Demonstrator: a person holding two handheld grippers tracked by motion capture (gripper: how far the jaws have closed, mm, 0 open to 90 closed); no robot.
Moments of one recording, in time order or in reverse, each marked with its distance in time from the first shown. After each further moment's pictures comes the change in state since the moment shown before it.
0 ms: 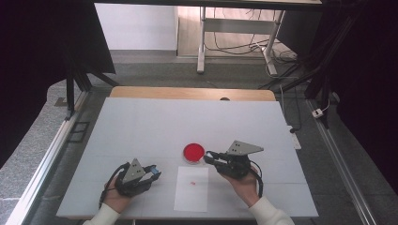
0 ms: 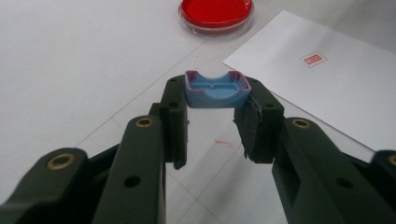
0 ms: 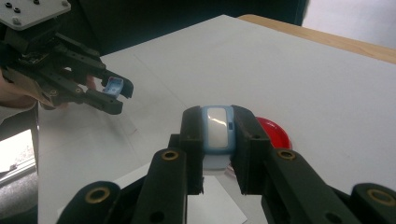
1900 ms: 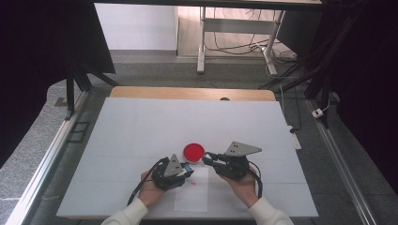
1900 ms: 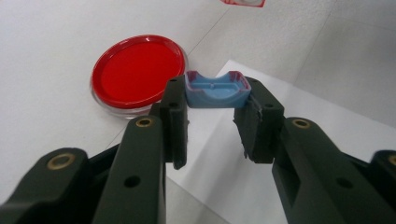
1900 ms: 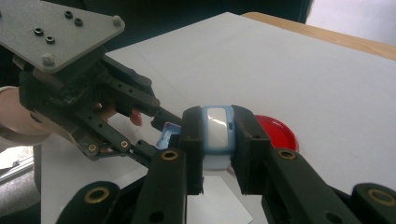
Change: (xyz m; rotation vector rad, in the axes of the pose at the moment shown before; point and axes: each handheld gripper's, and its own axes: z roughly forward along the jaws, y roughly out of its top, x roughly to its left) left arm -0.042 0.055 0.072 0.004 -0.092 0.114; right arm 0.003 -0.001 0.003 0.010 0.010 -0.006
